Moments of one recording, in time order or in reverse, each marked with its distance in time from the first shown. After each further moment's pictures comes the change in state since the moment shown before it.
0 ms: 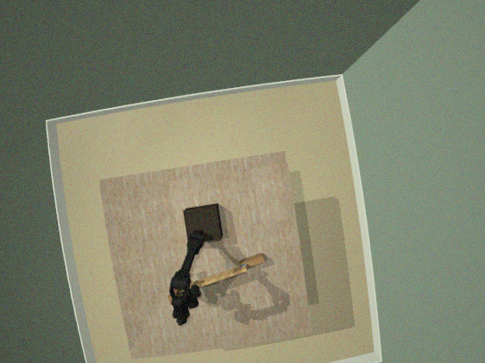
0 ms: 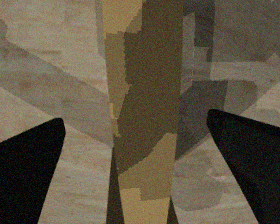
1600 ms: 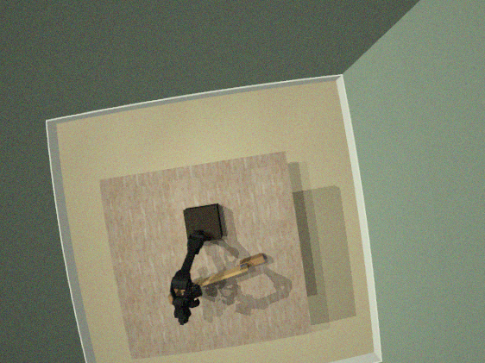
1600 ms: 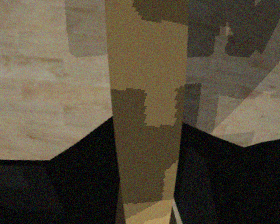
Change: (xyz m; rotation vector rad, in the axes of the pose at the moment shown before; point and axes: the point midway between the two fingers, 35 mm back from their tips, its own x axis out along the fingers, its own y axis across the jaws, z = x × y) arm 0.000 0.000 0.007 0.001 0.001 0.000
